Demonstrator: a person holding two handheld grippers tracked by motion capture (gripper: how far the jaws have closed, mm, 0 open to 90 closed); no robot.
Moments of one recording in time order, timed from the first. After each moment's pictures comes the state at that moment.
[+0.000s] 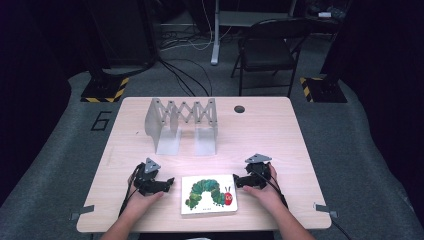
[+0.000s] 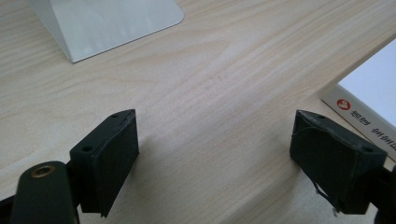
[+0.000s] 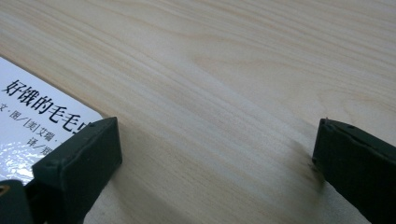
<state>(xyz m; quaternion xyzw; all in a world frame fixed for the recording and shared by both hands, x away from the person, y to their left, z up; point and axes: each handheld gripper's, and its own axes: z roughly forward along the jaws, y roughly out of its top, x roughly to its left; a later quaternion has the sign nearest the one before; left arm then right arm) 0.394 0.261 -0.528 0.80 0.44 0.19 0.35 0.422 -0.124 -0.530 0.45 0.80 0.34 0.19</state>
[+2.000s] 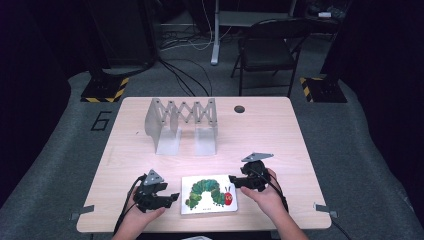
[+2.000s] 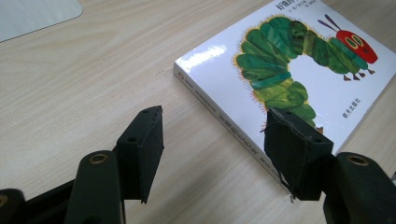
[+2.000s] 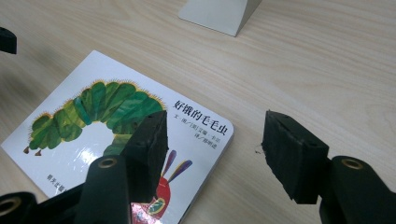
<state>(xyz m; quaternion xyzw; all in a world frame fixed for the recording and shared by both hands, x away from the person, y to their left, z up) 0.329 0.235 -0.481 0.83 0.42 0.12 0.36 0.382 -0.105 -0.458 0.44 0.82 0.36 0.11</state>
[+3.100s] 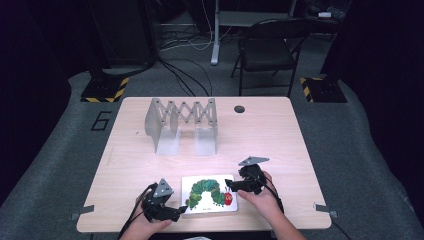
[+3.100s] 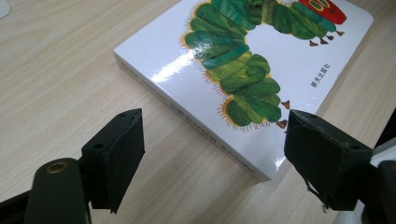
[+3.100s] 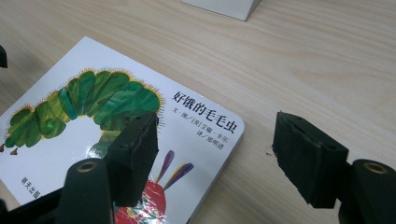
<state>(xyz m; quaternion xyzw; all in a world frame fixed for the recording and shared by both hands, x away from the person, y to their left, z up) 0.315 0.213 -0.498 0.86 0.35 0.11 0.35 0.387 -0.100 -0.486 0.43 0.82 0.37 0.10</state>
